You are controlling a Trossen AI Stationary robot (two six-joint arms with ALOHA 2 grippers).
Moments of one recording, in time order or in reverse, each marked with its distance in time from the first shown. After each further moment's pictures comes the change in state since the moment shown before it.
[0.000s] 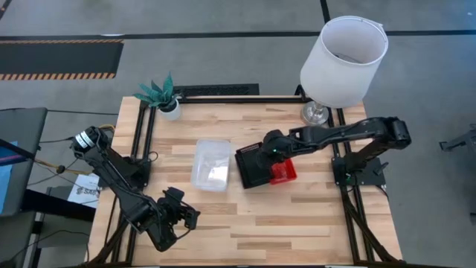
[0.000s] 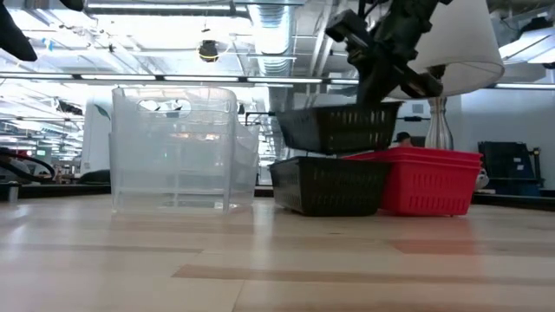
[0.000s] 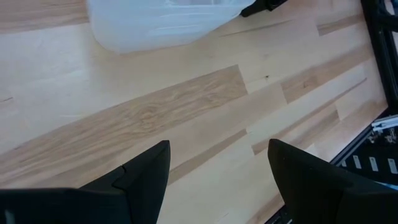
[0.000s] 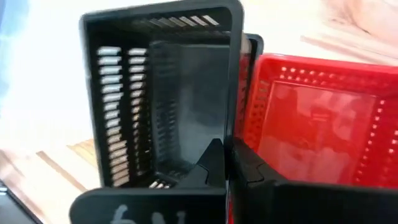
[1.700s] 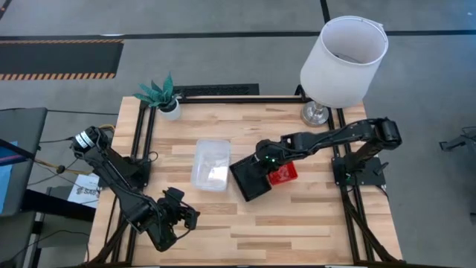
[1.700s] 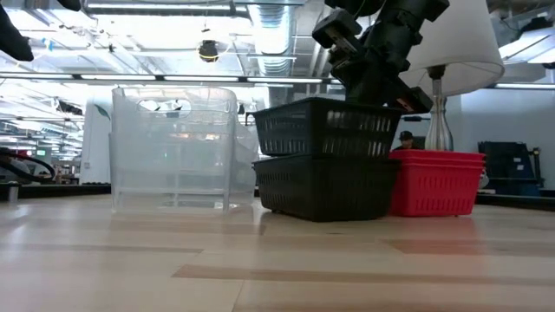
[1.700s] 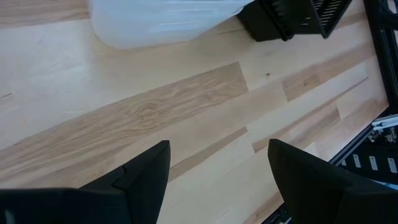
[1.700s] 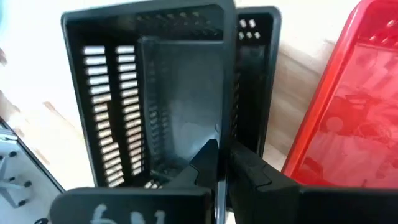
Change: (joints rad) left arm 0.000 0.000 0.000 0.002 0.010 -0.006; right arm 0.026 0.106 -0.007 0.115 -0.158 -0.056
